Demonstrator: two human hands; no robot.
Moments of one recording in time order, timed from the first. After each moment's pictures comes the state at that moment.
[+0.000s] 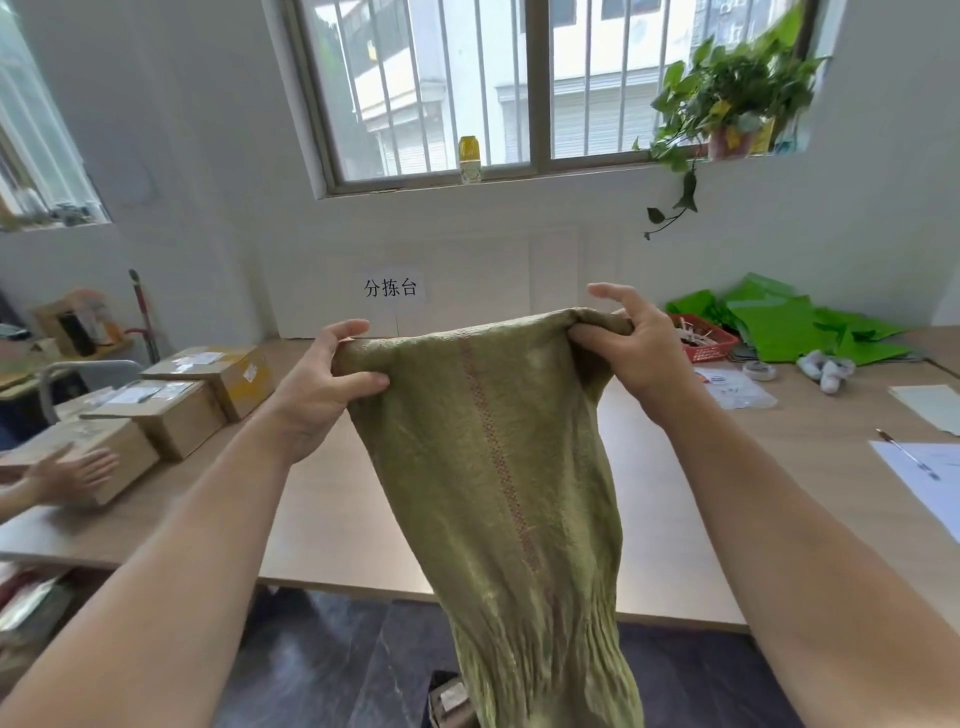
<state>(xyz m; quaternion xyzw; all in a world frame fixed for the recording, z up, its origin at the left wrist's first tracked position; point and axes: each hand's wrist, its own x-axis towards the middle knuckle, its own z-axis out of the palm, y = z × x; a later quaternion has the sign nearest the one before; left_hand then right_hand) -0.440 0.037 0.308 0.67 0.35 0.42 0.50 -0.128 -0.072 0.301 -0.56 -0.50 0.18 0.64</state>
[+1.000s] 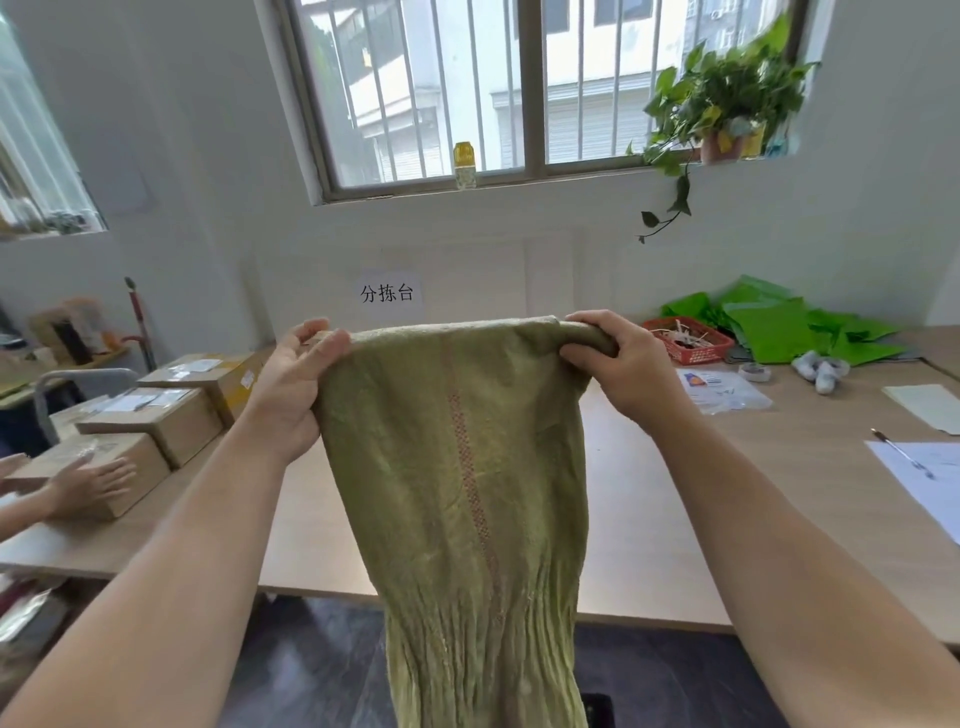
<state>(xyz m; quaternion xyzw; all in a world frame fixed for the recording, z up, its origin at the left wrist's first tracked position) -0.439 0.041 0.316 0.52 0.33 0.53 0.58 -0.127 -0.073 0.290 -0.60 -0.56 0.09 0.57</state>
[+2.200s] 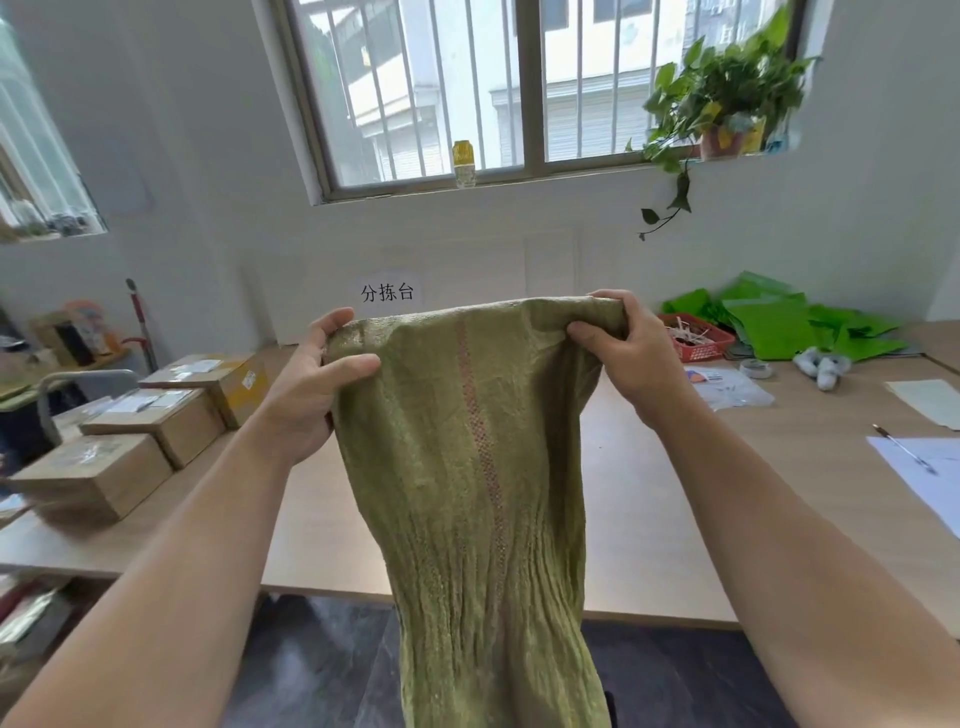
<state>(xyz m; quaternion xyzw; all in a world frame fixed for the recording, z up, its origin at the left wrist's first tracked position) -0.435 0.032 0.315 0.61 0.30 0.46 0.57 -0.126 -0.071 0.296 -0.55 -0.50 0.15 0.66</state>
